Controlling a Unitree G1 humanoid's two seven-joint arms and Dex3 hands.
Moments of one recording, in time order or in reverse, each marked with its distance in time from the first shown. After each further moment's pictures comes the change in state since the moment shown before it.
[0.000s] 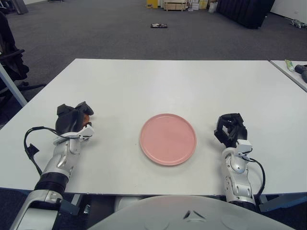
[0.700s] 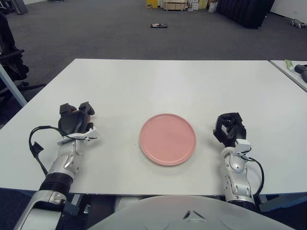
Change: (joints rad) left arm 0.013 -0.016 -0.054 -0.032 0.191 0.084 0.058; right arm -0.005 0.001 0.009 0.003 0.009 -0.007 0.001
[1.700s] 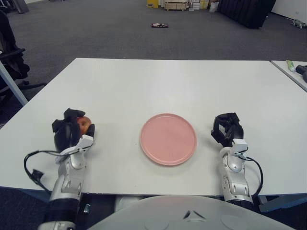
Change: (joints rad) left arm 0.171 -0.138 0.190 -0.257 -0.138 -0.037 -0.038; right arm -0.007 0.000 0.012 0.026 -0.020 -0.013 -0.015
